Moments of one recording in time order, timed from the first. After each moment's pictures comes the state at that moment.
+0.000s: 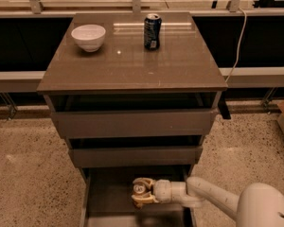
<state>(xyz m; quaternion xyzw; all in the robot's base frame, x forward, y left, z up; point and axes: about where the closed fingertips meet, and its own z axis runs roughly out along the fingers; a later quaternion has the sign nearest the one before) 0.498 0.008 0.337 -0.50 0.52 0.47 0.52</state>
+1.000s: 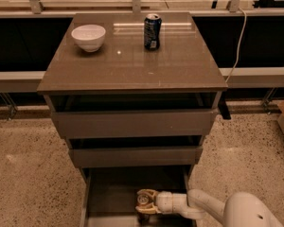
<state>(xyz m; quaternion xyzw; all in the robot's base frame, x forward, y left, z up) 0.487 -0.011 0.232 -0.48 0.57 0.45 0.49</state>
